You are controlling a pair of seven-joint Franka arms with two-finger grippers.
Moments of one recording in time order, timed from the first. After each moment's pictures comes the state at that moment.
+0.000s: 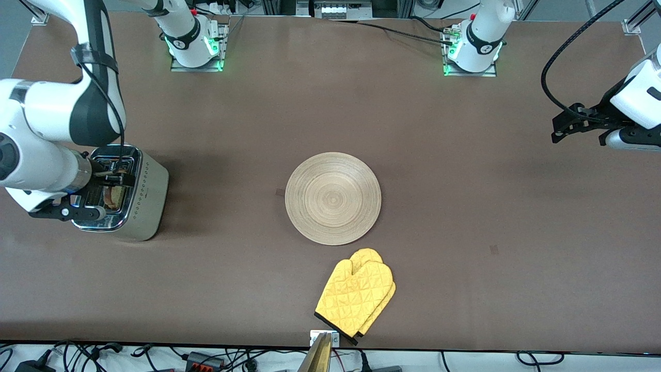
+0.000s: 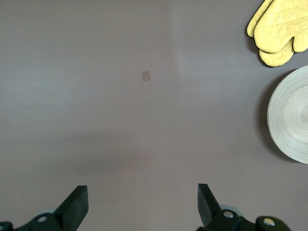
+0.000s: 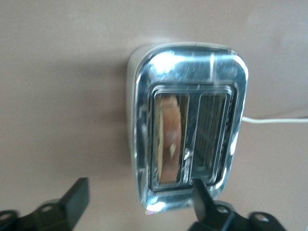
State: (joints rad) left arm -0.03 0.03 -0.01 -1.57 0.00 1.62 0.00; right arm 0.45 0.40 -0.47 -1.46 0.00 1.60 0.03
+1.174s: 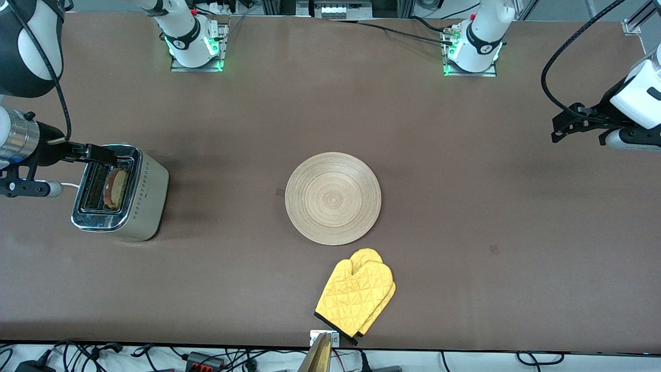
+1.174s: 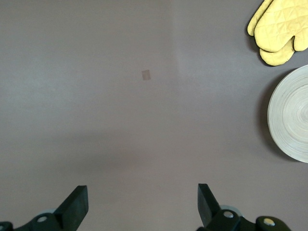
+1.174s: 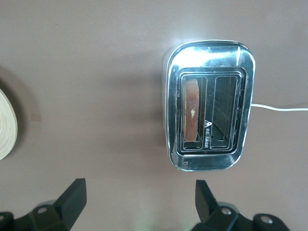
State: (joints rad) left arm -0.03 0.03 -0.01 -1.57 0.00 1.61 0.00; right arm 0.41 0.35 -0.48 -1.30 0.15 1.43 0.02
